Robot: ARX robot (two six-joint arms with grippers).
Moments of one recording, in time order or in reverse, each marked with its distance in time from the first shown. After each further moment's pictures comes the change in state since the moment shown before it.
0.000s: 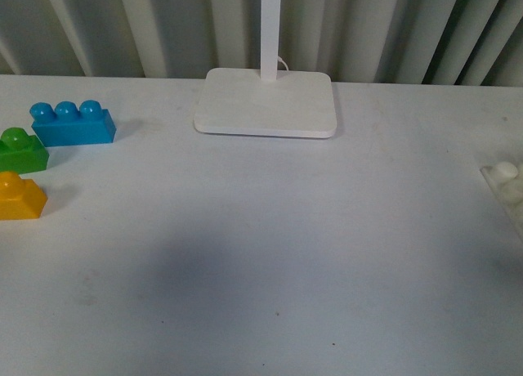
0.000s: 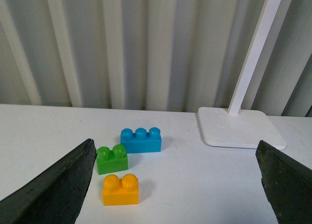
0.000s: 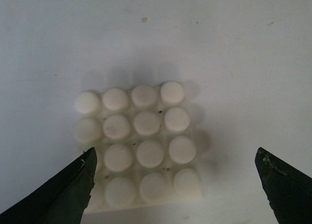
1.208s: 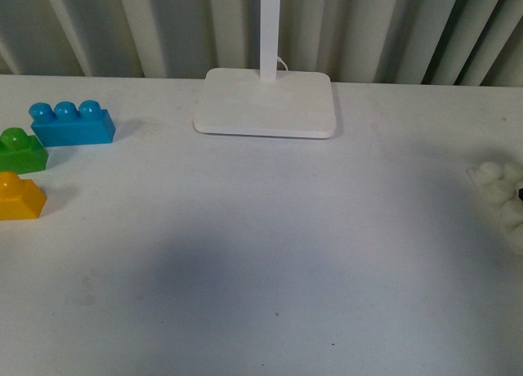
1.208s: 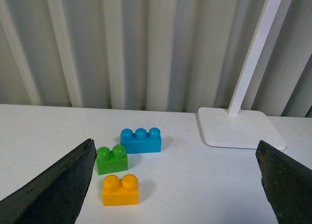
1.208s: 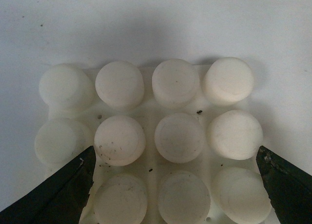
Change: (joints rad) left arm 0.000 0.000 0.000 0.000 0.000 0.000; right arm 0.188 0.356 0.183 -0.007 0.117 0.015
